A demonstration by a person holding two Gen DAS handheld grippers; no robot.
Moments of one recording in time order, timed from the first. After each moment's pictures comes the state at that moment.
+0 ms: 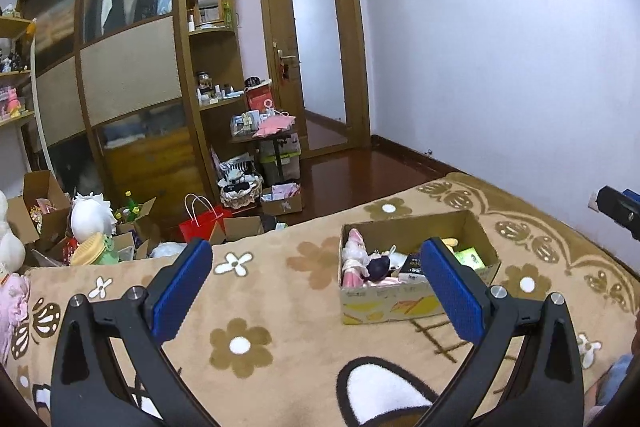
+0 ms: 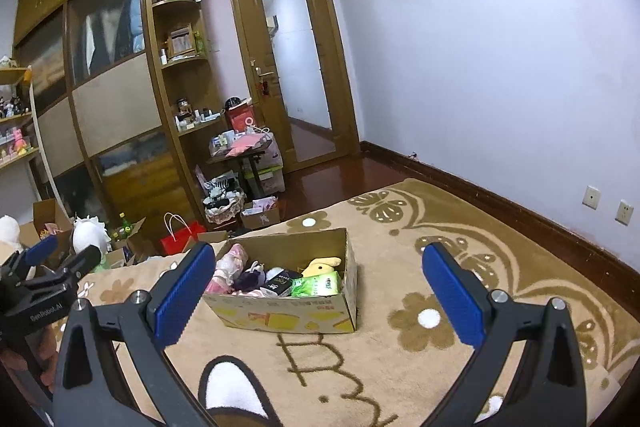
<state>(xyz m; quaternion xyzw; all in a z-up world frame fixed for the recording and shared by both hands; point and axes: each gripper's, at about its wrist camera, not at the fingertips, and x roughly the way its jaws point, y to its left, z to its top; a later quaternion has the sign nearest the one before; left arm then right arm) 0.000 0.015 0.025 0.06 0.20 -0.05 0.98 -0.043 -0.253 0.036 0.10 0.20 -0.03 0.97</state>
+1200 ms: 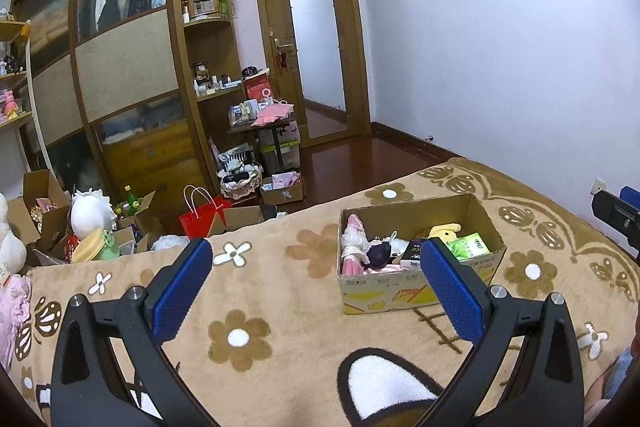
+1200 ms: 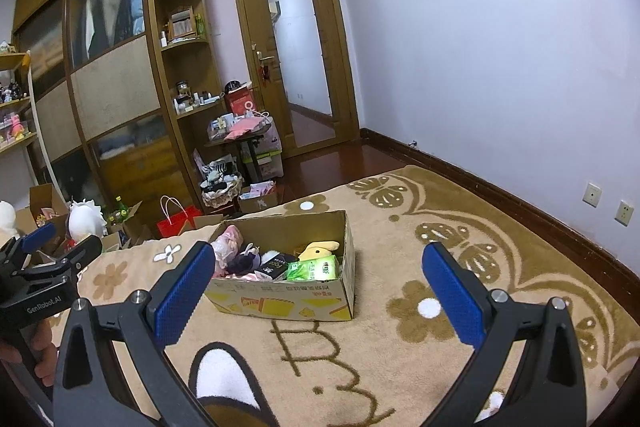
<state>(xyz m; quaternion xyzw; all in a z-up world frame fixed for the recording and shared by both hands) 0.008 0.010 0.011 0.07 0.22 -0.04 0.97 -0.035 -0.243 0.023 0.08 0.22 -0.03 0.97</state>
